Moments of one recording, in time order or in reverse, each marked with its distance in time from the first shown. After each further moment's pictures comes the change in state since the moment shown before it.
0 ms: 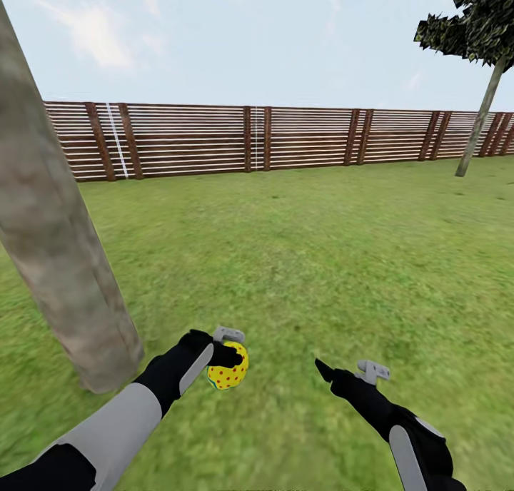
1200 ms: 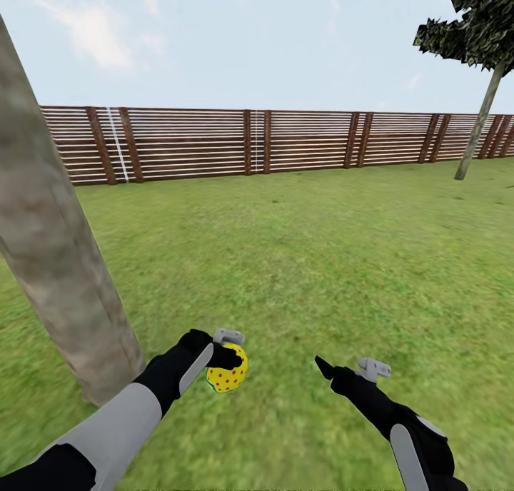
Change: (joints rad) left arm 0.000 0.000 0.003 -0.001 0.000 0.034 0.000; right arm 0.000 0.000 0.001 -0.018 -0.007 -0.002 0.006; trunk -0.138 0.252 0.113
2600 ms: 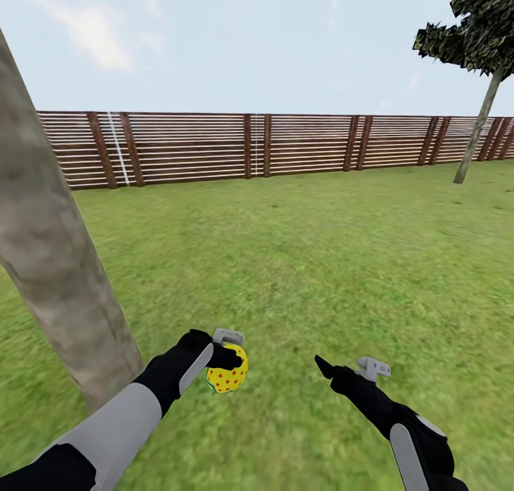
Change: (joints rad) left arm 0.000 0.000 0.001 0.002 0.001 0.003 -0.004; right arm 0.000 0.002 0.001 -0.005 -0.004 0.000 0.000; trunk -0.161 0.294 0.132
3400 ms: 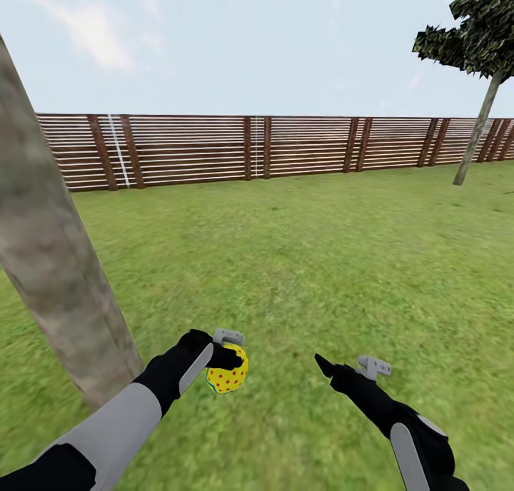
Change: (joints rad) left arm 0.000 0.000 0.001 0.000 0.002 0.002 -0.003; right arm 0.000 0.000 0.001 -0.010 -0.003 -0.002 0.001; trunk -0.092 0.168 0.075
